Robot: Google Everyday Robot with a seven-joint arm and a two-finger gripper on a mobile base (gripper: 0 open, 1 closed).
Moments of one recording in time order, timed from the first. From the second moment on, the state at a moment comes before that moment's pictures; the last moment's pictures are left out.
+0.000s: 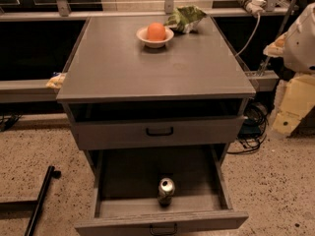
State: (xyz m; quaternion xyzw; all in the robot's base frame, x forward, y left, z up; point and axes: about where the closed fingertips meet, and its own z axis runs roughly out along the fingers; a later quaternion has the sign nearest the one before) arm 0.438 -0.217 0.976 -0.60 0.78 -0.03 0.16
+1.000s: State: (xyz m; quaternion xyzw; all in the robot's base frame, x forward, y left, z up) arm 0.434 -0.195 0.906 -0.58 0.79 0.00 0.19
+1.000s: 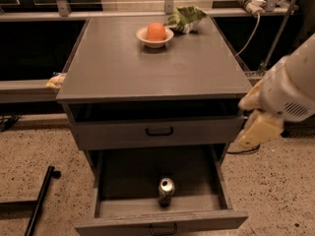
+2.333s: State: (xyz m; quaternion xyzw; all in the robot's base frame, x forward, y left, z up) arm 0.455 -0.095 0.640 -0.59 0.77 0.10 0.21
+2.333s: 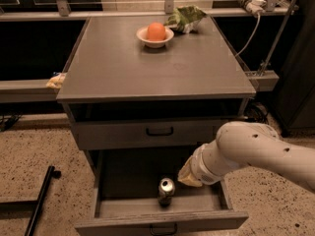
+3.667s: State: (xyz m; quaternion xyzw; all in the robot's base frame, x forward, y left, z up) arm 0.496 -0.087 0.560 -0.57 0.75 0.13 0.30
